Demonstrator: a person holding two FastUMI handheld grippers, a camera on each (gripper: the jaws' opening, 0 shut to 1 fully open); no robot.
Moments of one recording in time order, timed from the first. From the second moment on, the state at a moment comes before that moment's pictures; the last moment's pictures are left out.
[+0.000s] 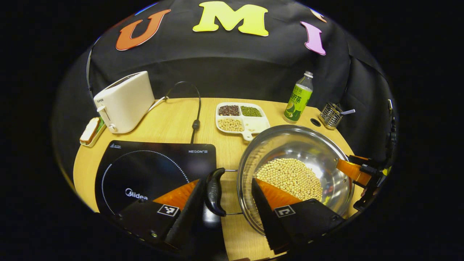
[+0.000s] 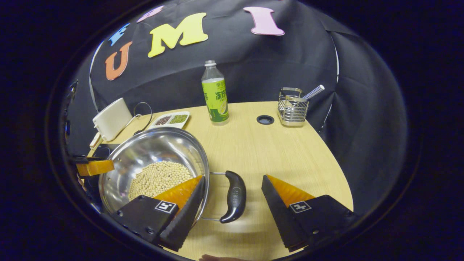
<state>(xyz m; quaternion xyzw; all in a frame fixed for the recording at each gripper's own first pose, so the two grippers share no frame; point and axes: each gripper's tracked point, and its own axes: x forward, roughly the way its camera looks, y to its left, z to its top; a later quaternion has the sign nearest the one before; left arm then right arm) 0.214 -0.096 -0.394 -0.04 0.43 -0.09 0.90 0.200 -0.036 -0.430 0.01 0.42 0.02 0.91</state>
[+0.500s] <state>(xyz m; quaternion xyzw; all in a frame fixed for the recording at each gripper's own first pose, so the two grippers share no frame) 0.224 -0.089 -0.397 -0.03 0.39 -0.09 0.91 0.202 -0.025 -0.436 0.03 0.42 0.05 0.91</state>
